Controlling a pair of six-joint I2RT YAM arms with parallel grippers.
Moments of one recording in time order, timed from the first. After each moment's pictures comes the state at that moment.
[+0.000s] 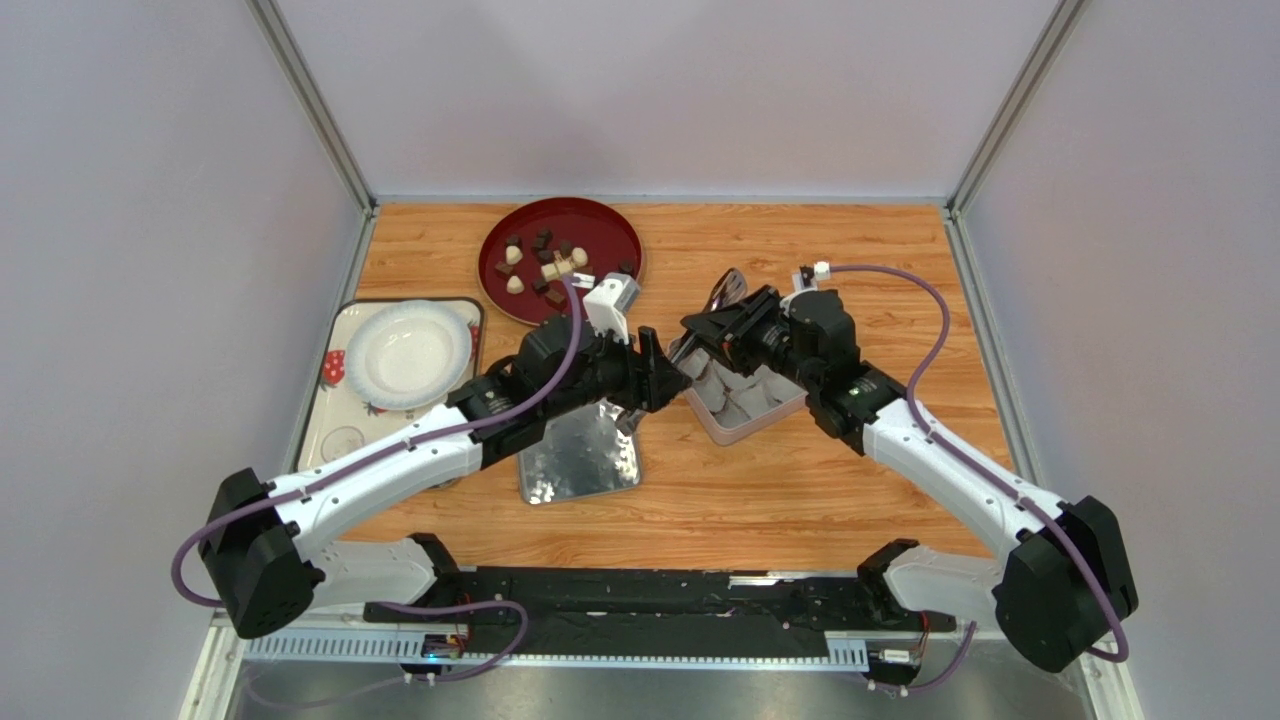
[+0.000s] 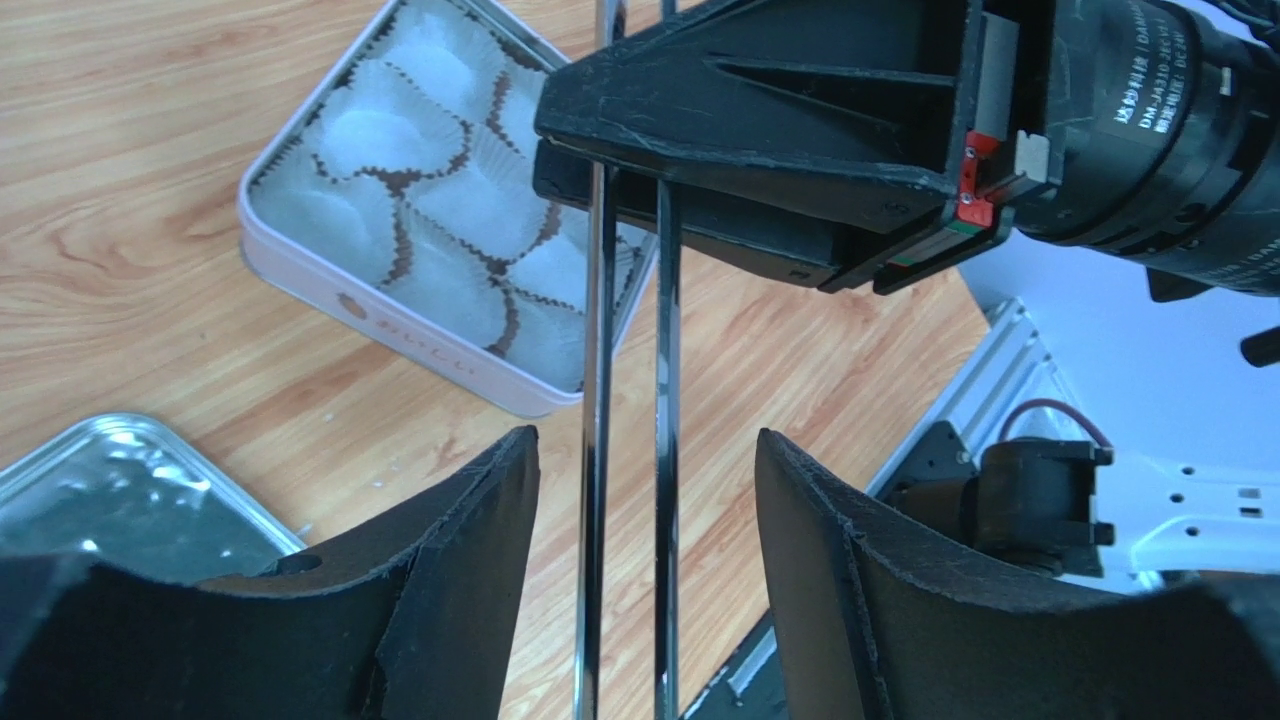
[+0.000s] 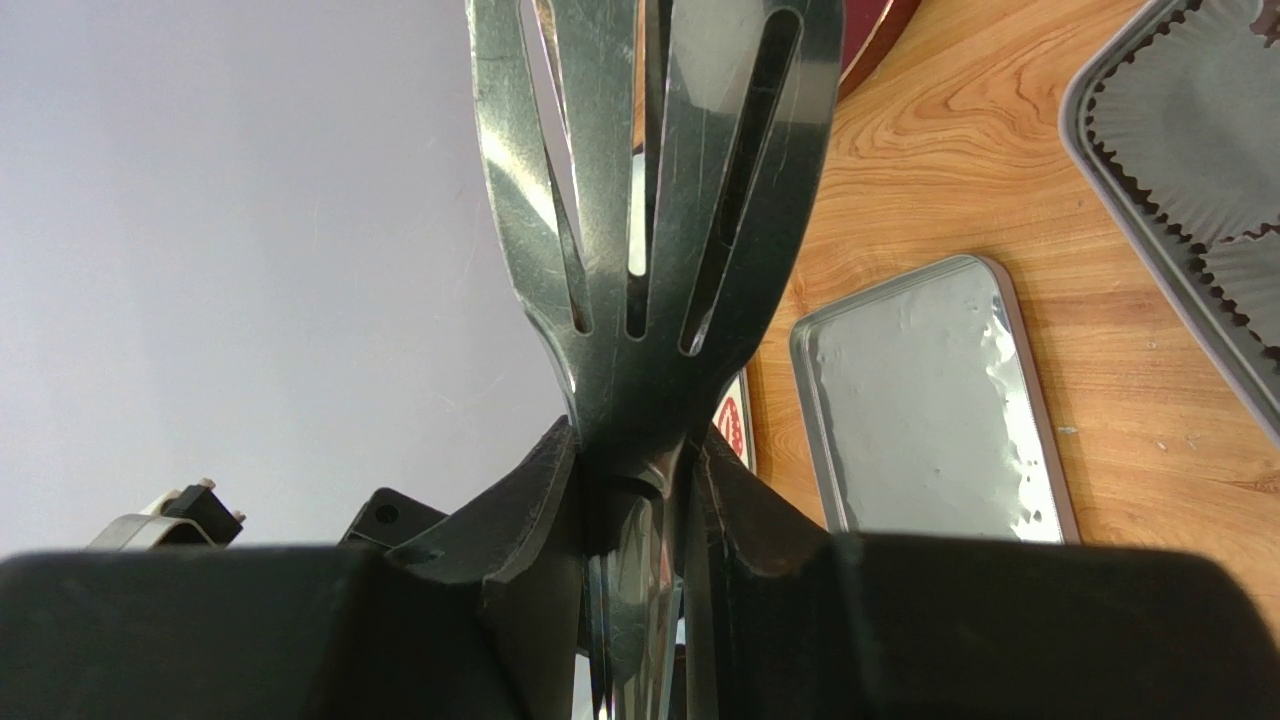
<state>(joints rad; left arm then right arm) -0.87 1.20 0.92 -0.06 0.05 -0.57 0.55 1.17 0.81 0.07 -0.14 1.34</state>
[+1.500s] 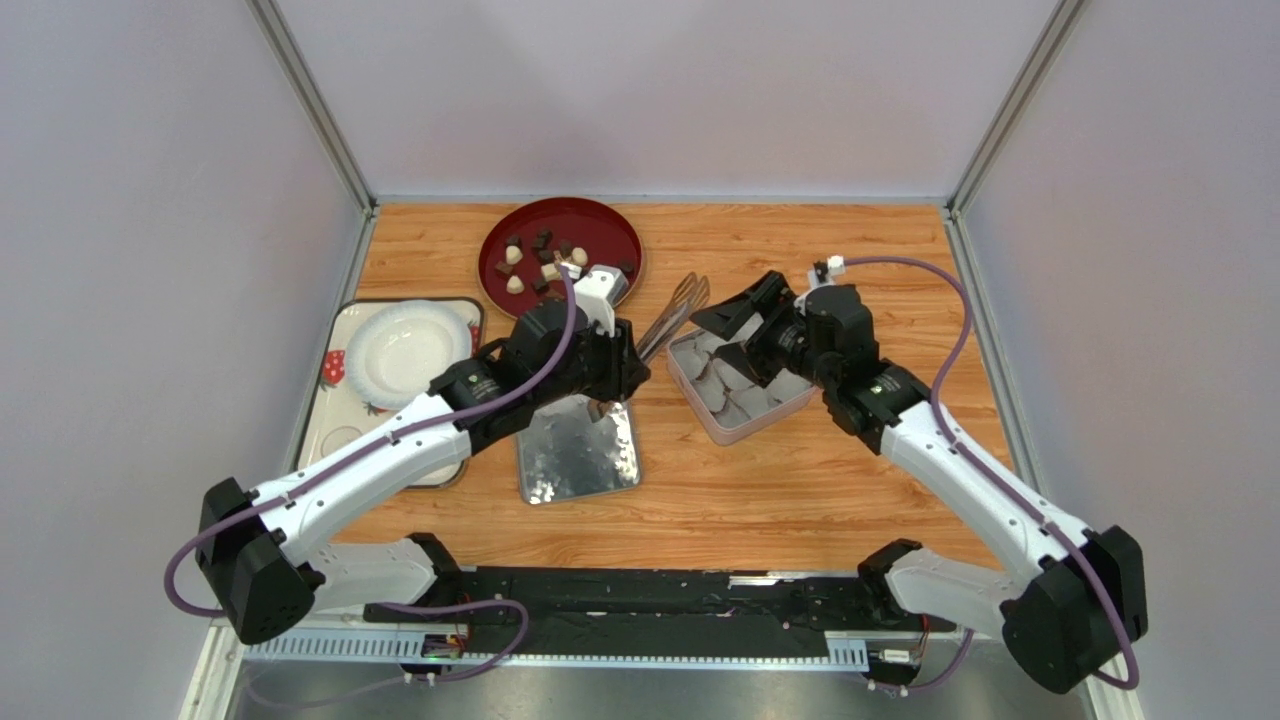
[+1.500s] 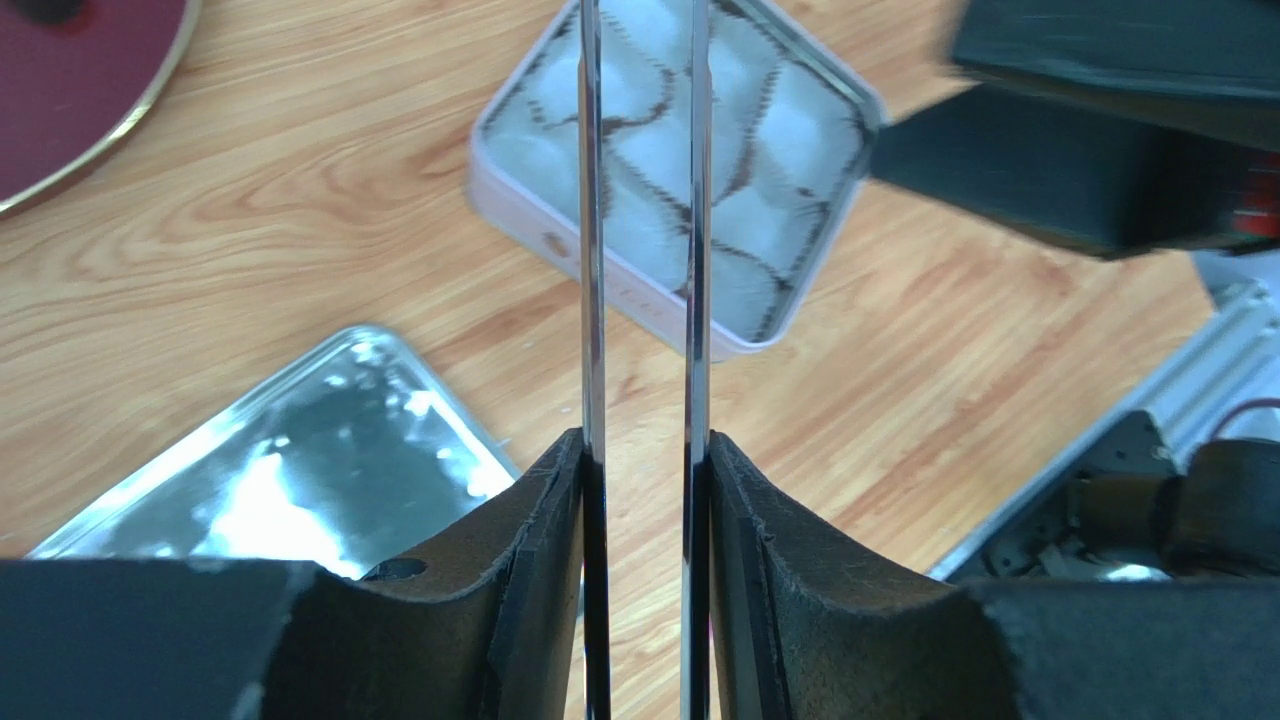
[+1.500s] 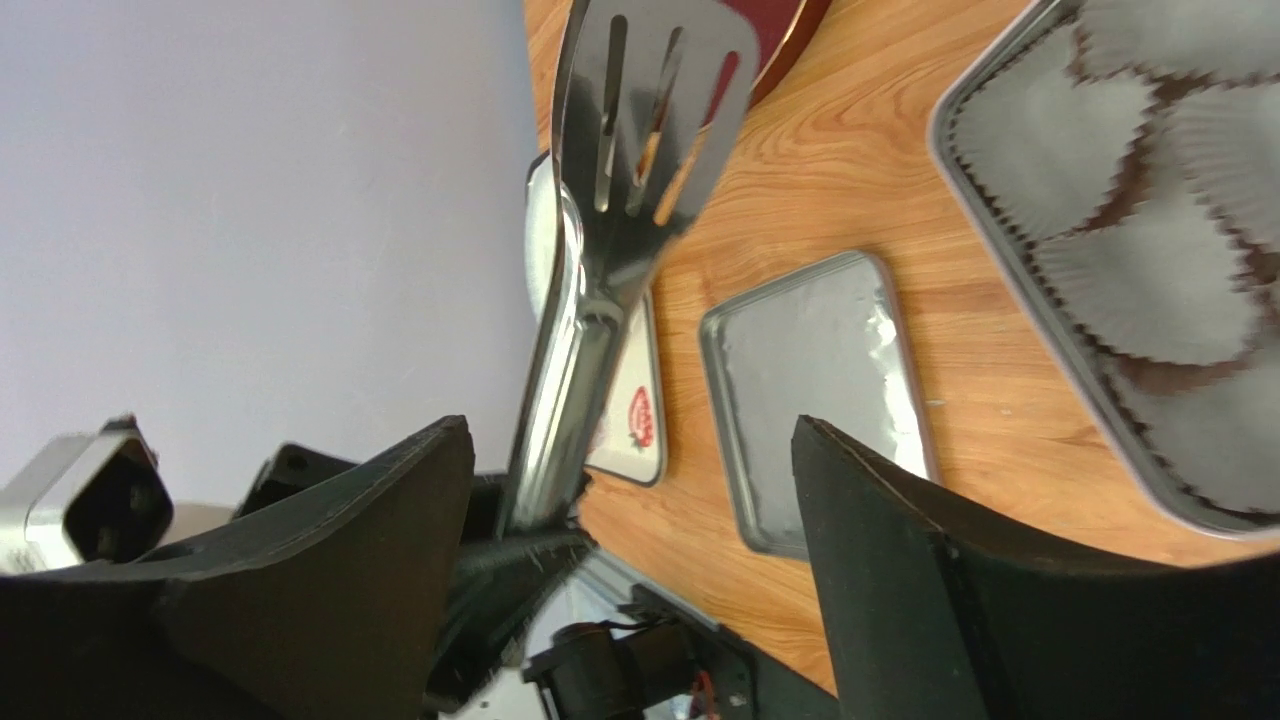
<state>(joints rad) -0.83 1.19 1.01 -0.30 -0.04 -0.45 0.52 1.12 0.86 -0.11 -0.16 1.22</state>
